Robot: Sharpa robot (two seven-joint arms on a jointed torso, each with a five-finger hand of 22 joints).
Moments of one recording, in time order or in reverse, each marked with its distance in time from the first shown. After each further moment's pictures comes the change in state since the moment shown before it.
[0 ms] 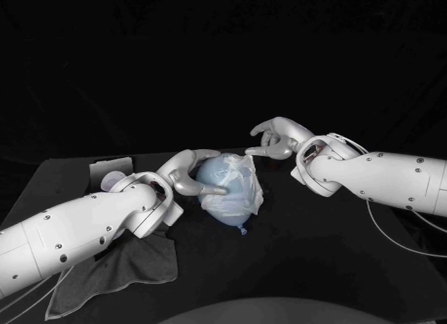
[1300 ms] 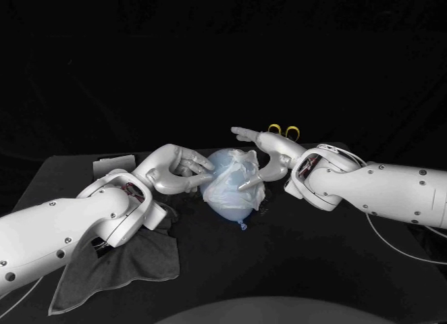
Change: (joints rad) left arm 0.005 -0.184 0.024 0.197 0.009 -0.034 0.074; left_hand -0.043 0.104 0.361 -0.016 -0.008 0.487 0.019 0.175 0.093 0.867 -0.152 0.245 0.093 1.094 -0.210 0.986 0.555 0.096 0.876 -0.171 0.716 0.380; right arm -0.029 -0.004 -0.011 0.087 -0.006 0.090 0.201; right_hand 0.063 -0.198 -0.284 0.011 0.009 -0.546 -0.059 -0.040 -0.305 -0.581 0.129 -0.636 -0.670 -0.861 0.186 -0.987 -0.602 -0.095 -0.689 0.107 -0.533 -0.641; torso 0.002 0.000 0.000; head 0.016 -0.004
